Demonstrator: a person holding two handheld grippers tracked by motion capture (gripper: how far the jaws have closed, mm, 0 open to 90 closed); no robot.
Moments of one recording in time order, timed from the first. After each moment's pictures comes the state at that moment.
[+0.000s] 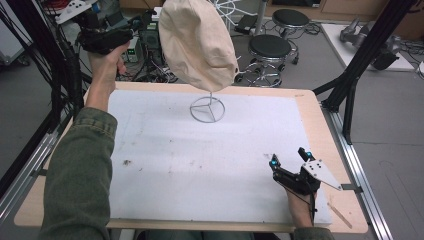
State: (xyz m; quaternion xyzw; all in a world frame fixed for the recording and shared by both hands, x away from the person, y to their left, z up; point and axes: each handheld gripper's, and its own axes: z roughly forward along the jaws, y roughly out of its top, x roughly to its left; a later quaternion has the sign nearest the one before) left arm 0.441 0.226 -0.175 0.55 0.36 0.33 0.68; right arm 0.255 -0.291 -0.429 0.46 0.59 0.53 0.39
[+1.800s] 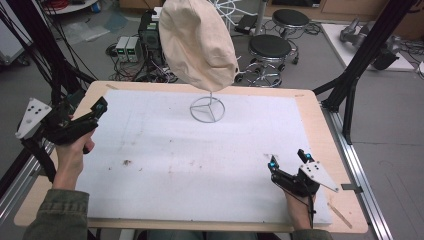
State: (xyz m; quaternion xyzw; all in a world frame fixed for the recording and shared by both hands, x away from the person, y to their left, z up) left arm 0.297 0.300 -0.310 0.52 0.39 0.38 0.65; right arm 0.250 -0.286 -0.430 0.47 0.60 0.52 0.40
